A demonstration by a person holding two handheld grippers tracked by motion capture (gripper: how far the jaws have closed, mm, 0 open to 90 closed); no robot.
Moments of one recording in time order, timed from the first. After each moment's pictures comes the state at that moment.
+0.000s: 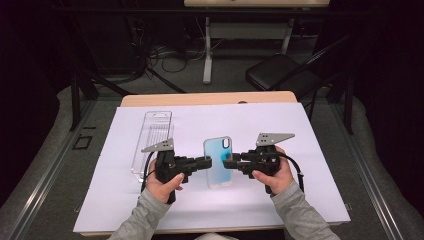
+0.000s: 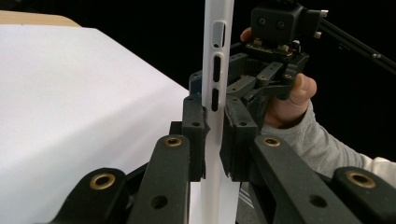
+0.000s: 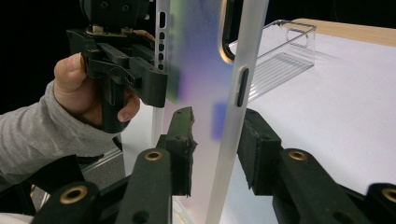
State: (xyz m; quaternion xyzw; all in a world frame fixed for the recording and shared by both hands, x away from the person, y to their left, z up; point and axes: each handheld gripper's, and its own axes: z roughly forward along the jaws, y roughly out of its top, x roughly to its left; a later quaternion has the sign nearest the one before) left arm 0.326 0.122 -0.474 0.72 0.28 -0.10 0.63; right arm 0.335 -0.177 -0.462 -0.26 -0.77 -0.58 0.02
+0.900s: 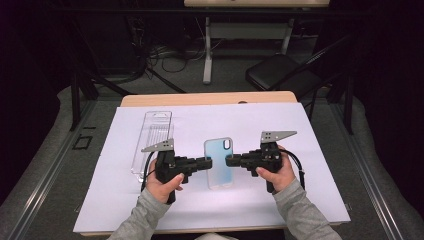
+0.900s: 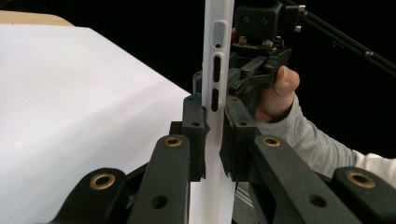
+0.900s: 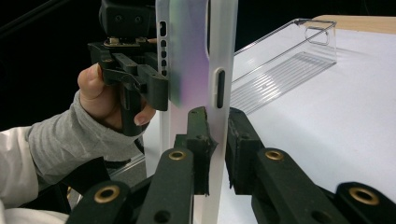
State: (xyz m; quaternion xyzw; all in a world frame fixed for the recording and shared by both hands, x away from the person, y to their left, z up) left arm 0.326 0.122 -0.473 0.72 0.27 -0.11 0.63; right arm 0.345 -0.186 -0.467 -0.26 -0.75 -0.61 0.08
